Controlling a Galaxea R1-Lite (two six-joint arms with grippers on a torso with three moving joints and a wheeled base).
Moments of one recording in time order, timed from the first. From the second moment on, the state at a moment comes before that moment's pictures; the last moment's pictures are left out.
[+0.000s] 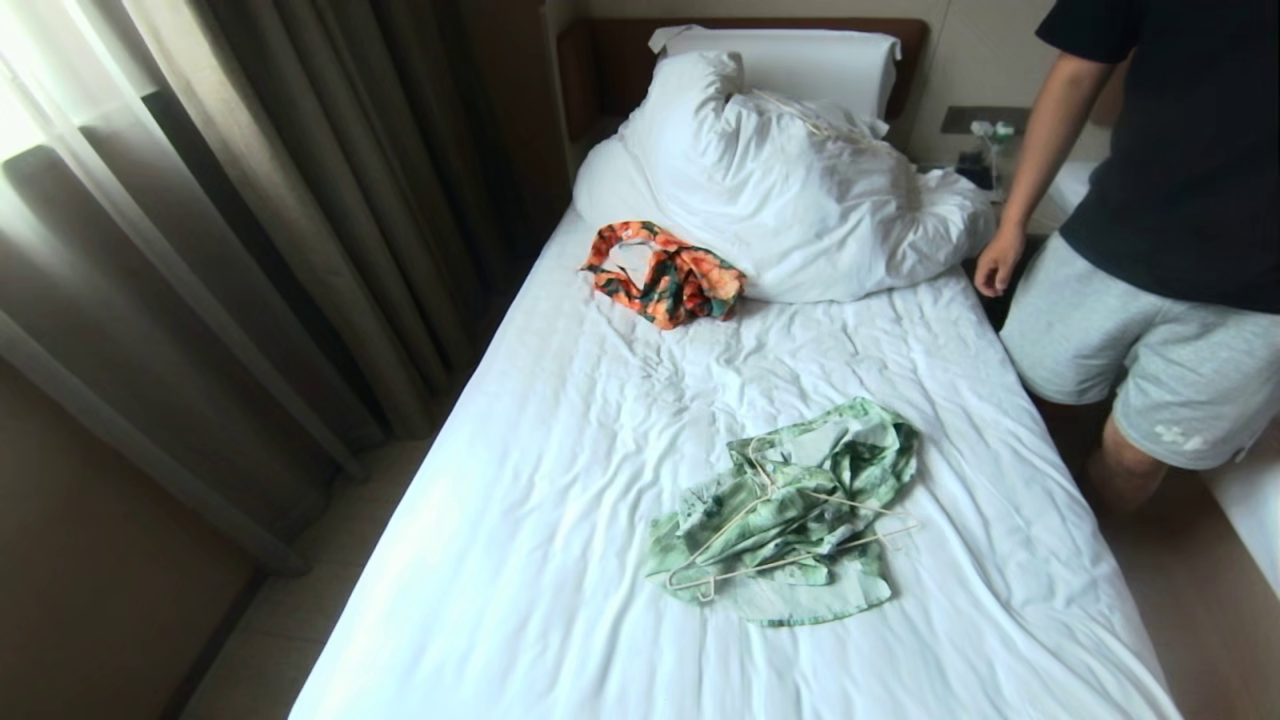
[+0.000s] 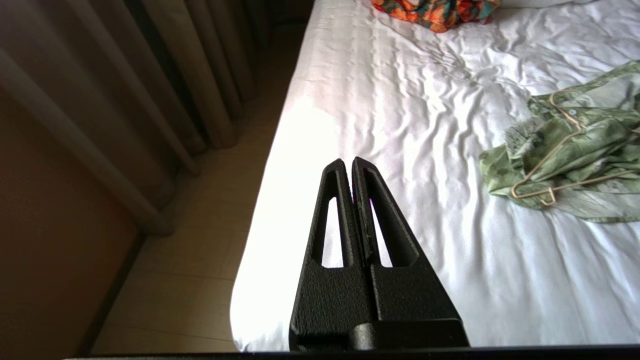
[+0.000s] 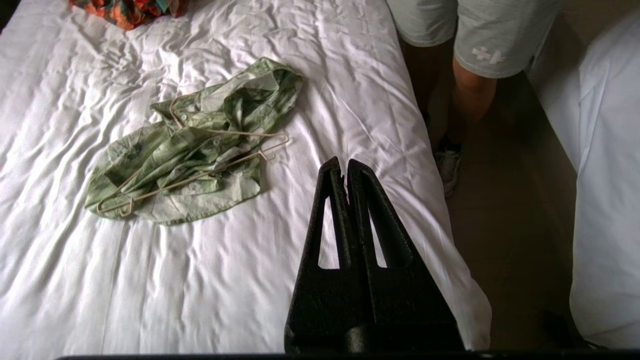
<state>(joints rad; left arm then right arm) 0.01 0.00 -0.05 0.02 0.05 0.10 0.02 0.13 -0.42 0.34 -0.18 0.08</state>
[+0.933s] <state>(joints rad) 0.01 0.00 0.00 0.02 -0.01 0.09 0.01 0.00 0.00 -0.02 0.00 -0.03</state>
